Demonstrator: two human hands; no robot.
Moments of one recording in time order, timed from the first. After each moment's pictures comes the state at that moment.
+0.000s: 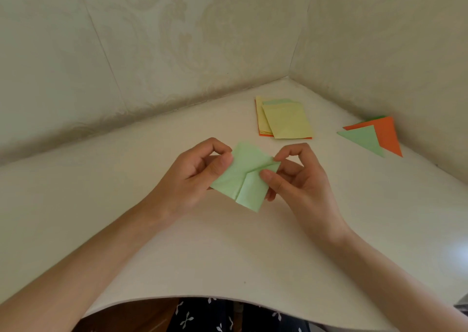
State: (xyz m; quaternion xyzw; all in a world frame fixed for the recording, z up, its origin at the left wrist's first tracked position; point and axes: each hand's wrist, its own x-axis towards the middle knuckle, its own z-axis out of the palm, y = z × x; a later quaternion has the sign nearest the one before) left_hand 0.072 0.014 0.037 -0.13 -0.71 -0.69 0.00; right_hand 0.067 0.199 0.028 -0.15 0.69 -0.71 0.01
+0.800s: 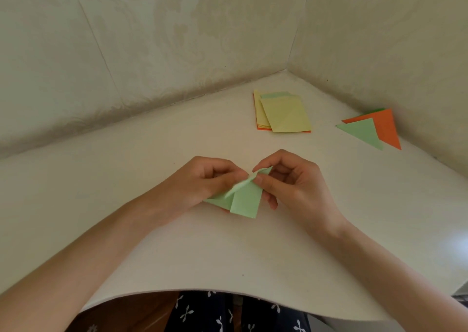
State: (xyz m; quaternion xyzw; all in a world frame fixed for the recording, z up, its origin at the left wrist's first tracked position) left_hand 0.071 0.014 0.032 -0.09 -0.71 -0.67 -0.20; right_hand 0.068 0.198 0.026 -0.15 0.71 -0.68 0.04
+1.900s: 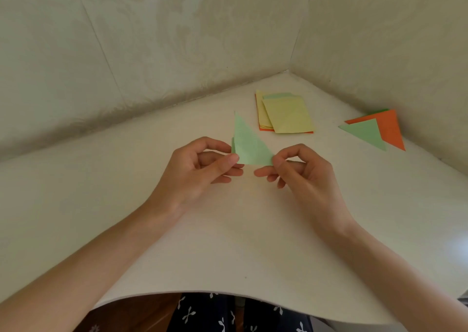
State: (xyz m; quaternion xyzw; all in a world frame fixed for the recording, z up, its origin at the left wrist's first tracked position) left_hand 0.071 0.018 0.031 -0.02 -0.68 -0.73 0.00; right_hand 0.067 0.202 0.032 -0.07 0.75 -0.65 0.01
